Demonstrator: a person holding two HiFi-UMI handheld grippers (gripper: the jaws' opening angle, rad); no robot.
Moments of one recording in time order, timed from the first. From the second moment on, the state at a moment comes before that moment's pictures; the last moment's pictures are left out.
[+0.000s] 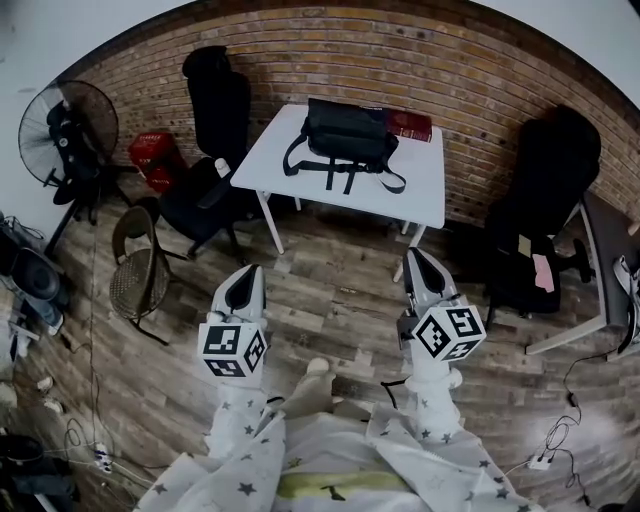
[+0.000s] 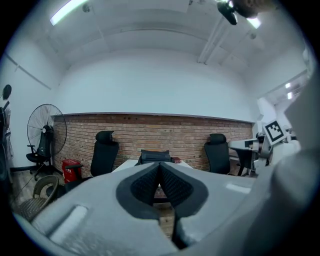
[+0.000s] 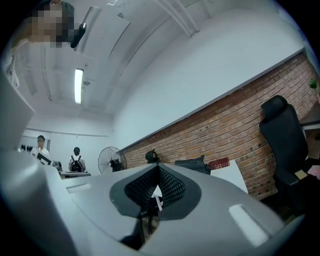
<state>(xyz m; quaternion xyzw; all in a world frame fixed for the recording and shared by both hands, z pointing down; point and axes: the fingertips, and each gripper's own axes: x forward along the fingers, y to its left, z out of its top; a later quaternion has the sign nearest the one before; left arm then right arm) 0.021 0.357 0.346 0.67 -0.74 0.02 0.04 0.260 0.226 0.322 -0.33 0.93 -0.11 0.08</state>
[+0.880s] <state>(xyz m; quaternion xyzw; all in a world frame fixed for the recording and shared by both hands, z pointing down) -0.086 0.171 0.364 0.69 -0.72 0.01 0.07 0.137 0.065 0.344 -0.32 0.93 -0.15 0.08</state>
